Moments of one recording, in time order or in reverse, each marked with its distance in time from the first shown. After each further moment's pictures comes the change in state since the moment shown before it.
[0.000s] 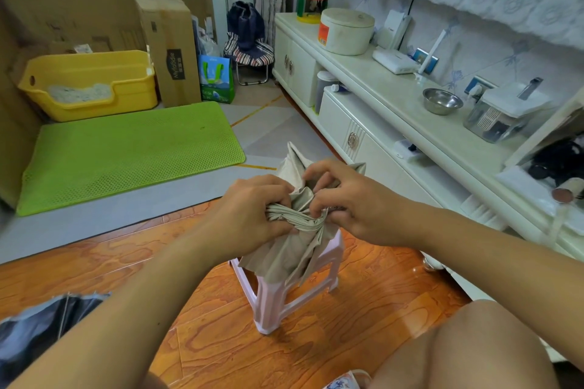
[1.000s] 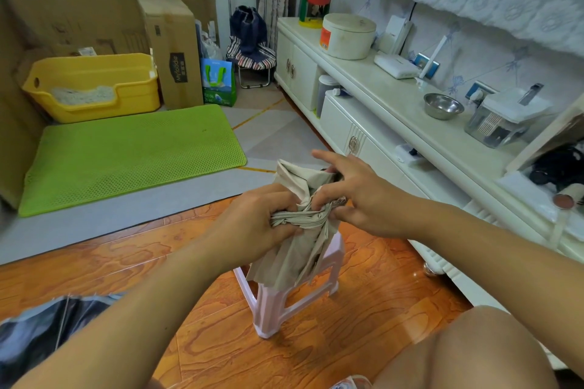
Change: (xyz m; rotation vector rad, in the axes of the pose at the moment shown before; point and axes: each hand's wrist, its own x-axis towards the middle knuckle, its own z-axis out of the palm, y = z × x) left_hand -0.003 -0.002 0.011 -0.098 0.012 0.031; right_hand 0.008 -0.003 -0.011 -0.023 -0.040 0.251
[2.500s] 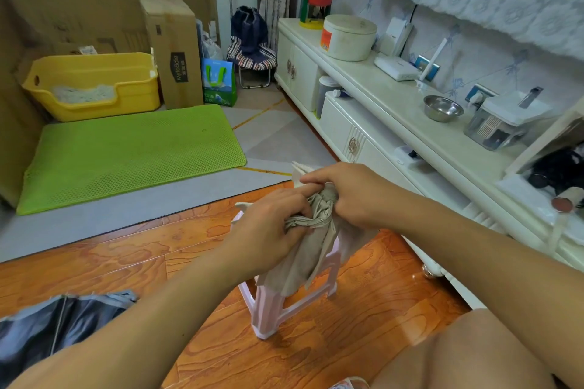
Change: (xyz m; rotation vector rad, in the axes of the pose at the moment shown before) left_hand 0.005 0.016 0.024 0.026 0.126 0.046; right_hand 0.019 -0.020 -0.006 0.008 -0.090 0.274
